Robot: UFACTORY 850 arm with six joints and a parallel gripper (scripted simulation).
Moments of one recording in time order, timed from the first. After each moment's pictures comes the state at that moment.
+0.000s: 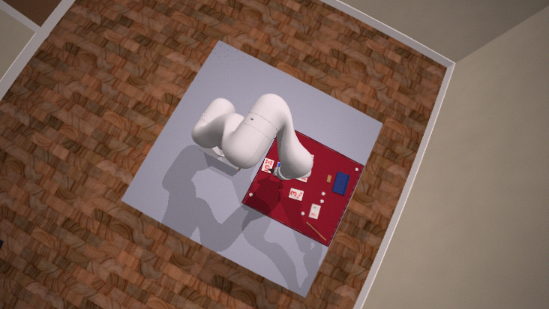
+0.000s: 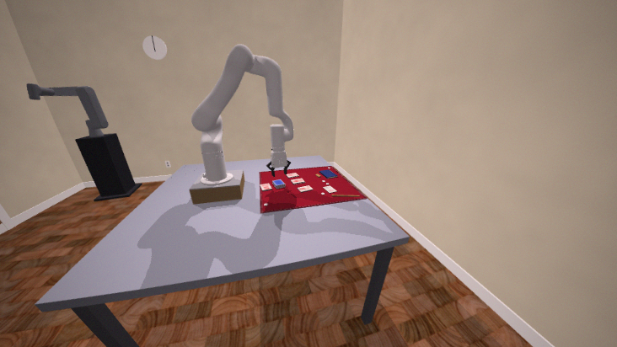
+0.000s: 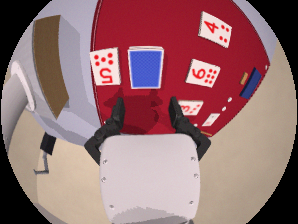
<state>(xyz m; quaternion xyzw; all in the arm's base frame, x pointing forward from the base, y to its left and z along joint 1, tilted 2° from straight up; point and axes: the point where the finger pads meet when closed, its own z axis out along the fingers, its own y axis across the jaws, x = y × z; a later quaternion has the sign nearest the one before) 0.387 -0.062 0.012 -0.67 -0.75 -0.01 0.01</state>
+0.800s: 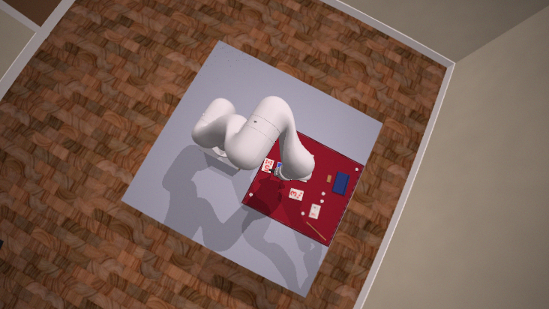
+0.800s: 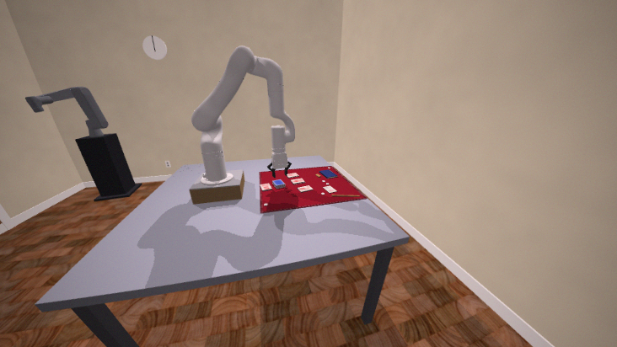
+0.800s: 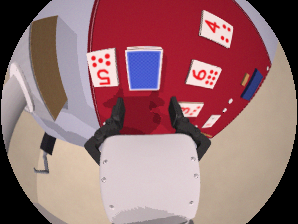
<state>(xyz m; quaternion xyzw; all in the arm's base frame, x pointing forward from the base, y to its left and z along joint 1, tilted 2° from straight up) 0.391 -0.063 0.004 -0.67 -0.75 -0.01 0.01</state>
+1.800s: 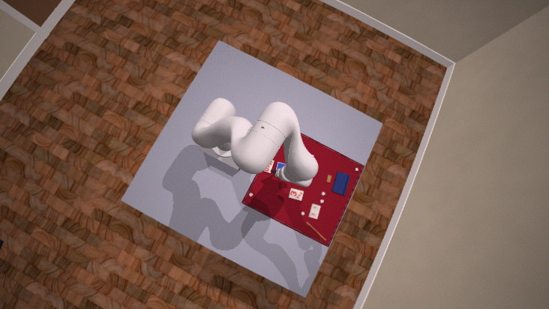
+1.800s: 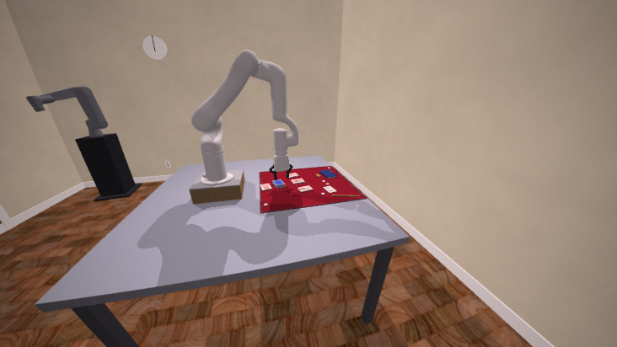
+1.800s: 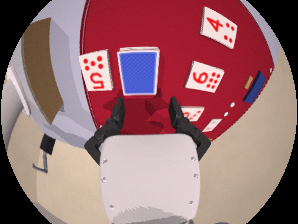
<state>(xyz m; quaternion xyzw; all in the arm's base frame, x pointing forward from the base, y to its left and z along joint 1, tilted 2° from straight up) 0.401 -0.064 -0.015 -0.67 -0.75 -0.01 0.01</state>
